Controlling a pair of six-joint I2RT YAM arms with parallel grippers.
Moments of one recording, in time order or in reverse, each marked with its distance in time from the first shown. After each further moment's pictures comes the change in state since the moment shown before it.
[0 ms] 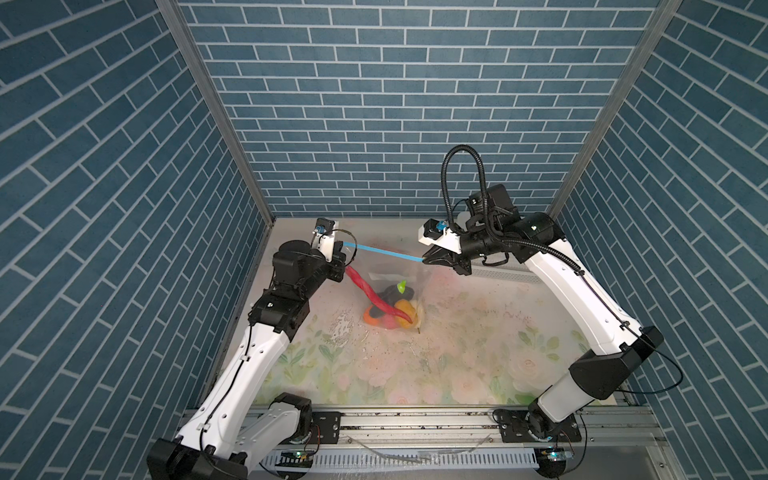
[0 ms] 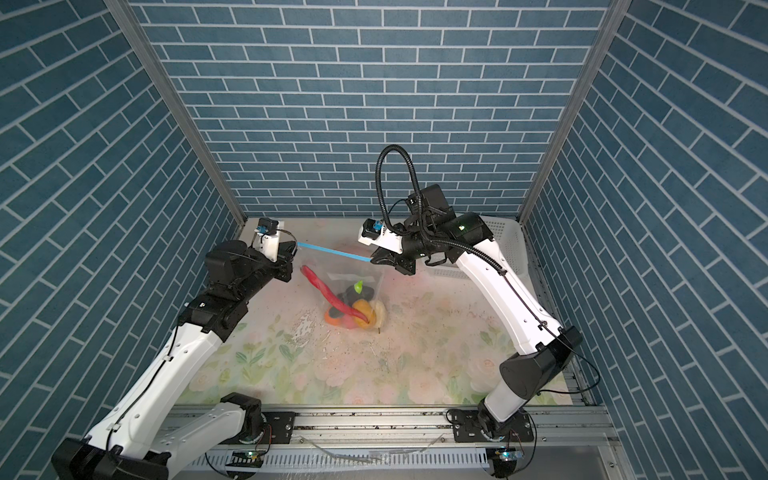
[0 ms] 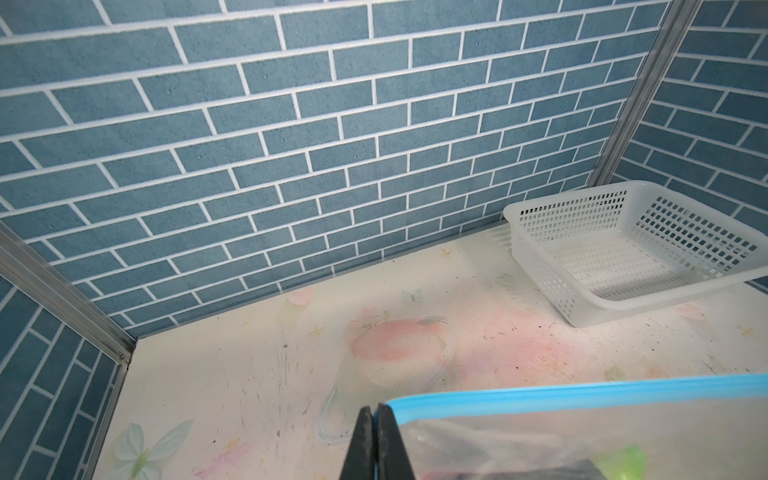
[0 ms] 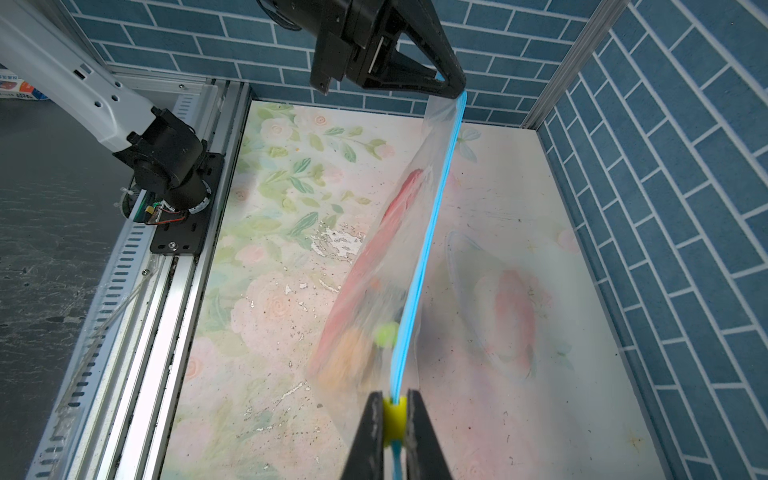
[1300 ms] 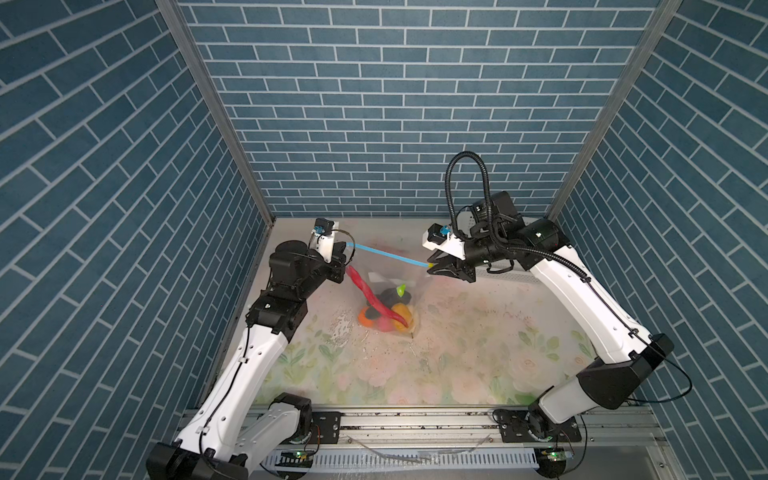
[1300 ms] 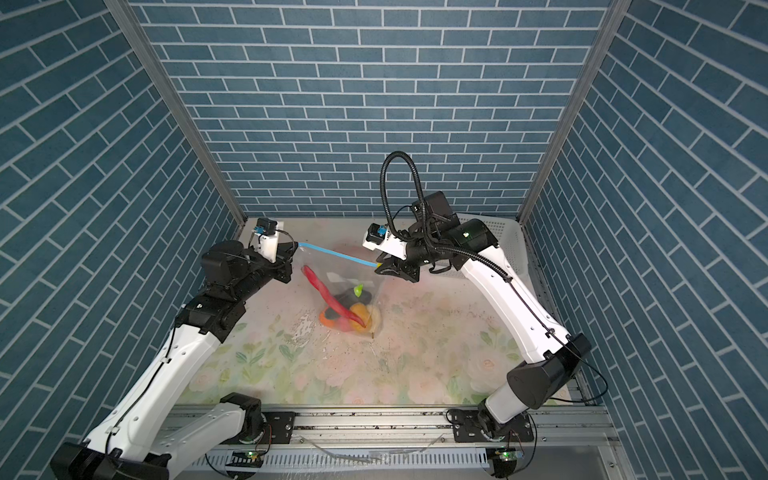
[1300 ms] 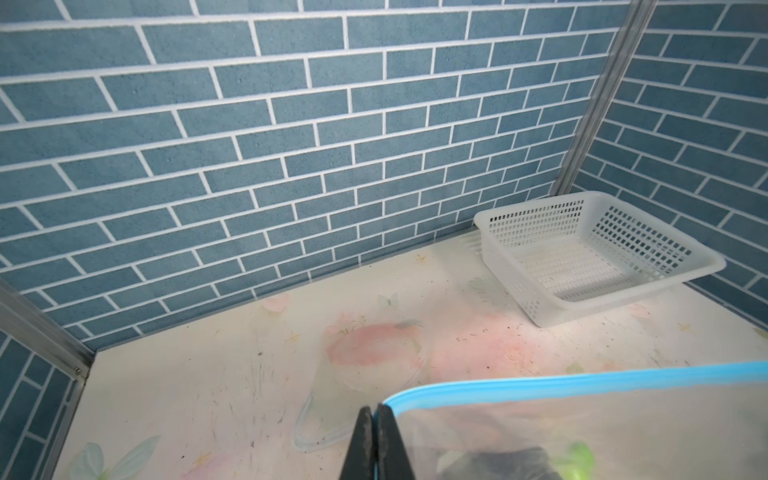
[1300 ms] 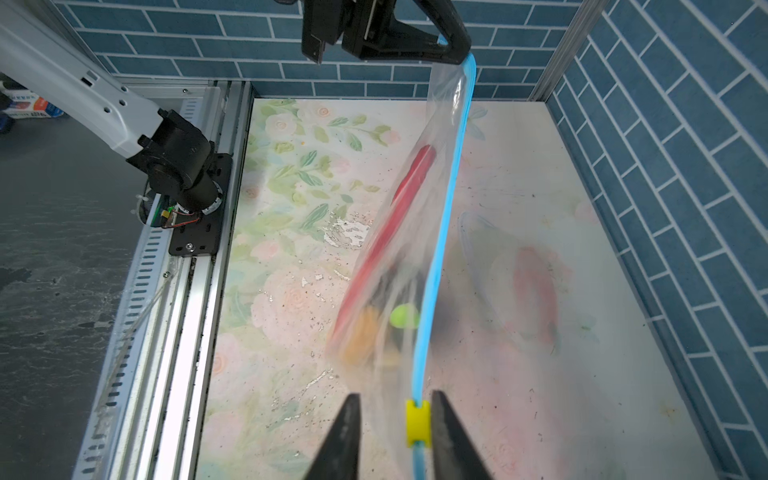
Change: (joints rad) left arm 0.018 -0.012 -0.001 0.002 0.114 -0.028; right arm 0.016 -0.064 -0.095 0.014 0.031 0.085
